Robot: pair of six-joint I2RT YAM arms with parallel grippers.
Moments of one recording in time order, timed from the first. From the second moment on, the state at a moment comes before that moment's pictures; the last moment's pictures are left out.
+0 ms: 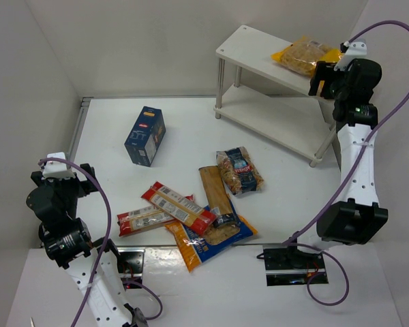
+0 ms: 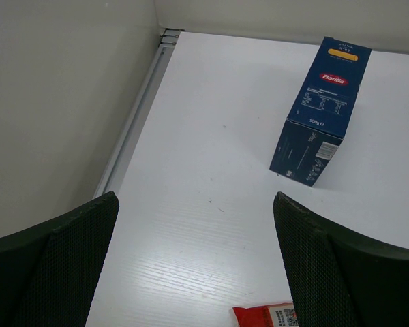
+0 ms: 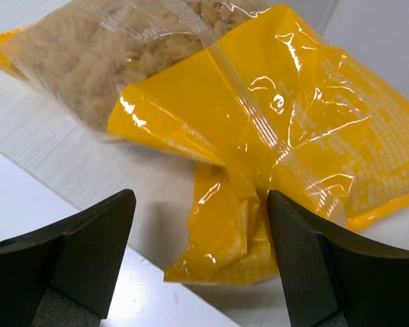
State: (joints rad) left arm 0.61 0.36 0.78 -0.58 0.36 0.08; right arm -0.22 1.47 1.68 -0.42 -0.14 -0.07
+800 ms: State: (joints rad) left arm 0.61 0.36 0.78 -0.58 0.38 0.10; right arm 0.09 1.07 1.25 -0.71 -0.22 -0.12
